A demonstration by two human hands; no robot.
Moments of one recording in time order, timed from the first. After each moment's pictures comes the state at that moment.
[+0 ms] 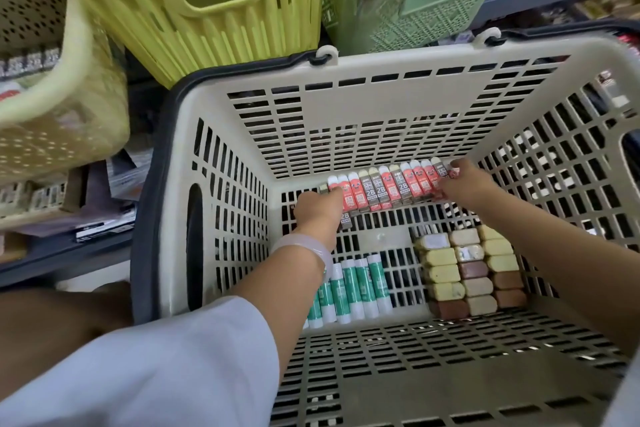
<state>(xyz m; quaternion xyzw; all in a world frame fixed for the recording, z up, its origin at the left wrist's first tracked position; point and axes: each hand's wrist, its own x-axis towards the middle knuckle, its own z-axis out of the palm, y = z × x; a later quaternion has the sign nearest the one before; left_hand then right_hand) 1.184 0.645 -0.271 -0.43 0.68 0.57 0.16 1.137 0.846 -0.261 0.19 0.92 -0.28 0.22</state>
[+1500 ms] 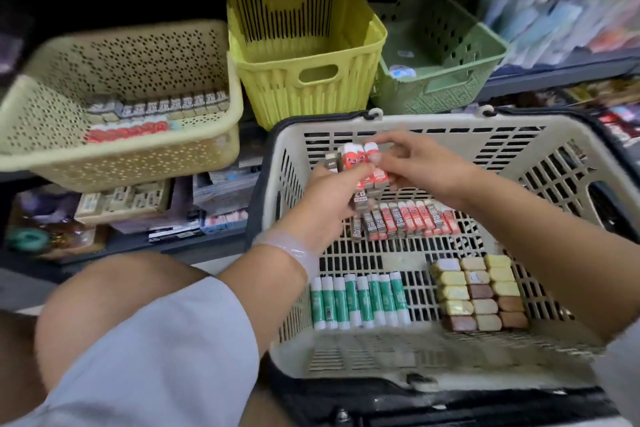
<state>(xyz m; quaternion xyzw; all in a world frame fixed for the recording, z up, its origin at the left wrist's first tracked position) 1.225 0.595 -0.130 -0.24 0.53 0.80 0.10 1.180 0.726 -0.107 -0.14 0.79 -0.54 0.25</state>
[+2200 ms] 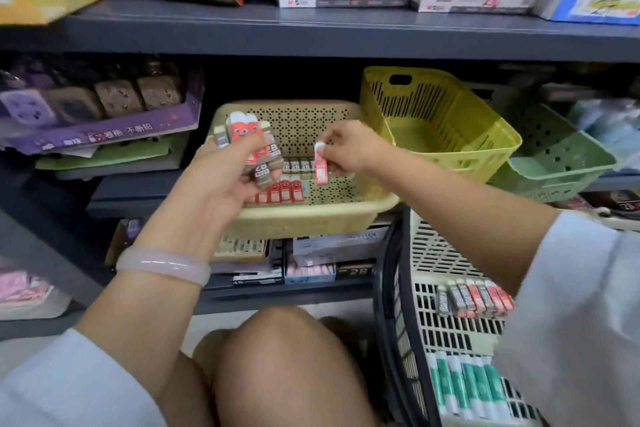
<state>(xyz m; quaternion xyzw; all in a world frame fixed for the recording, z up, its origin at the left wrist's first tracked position) 1.271 0.327 -0.024 -0.29 0.51 0.80 -0.13 1.153 0.452 -0.038 -0.22 0.88 -0.38 0.16</state>
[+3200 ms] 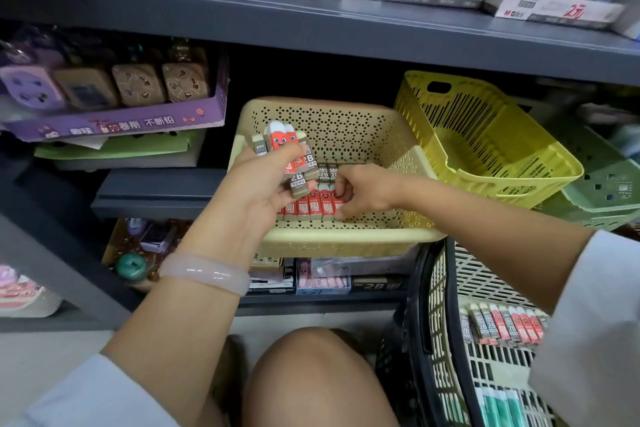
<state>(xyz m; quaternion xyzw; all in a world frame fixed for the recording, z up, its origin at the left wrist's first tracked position) 1.244 0.302 -0.051 -0.30 0.48 0.82 -0.11 1.137 0.428 -0.072 -0.36 0.90 -0.06 0.24</state>
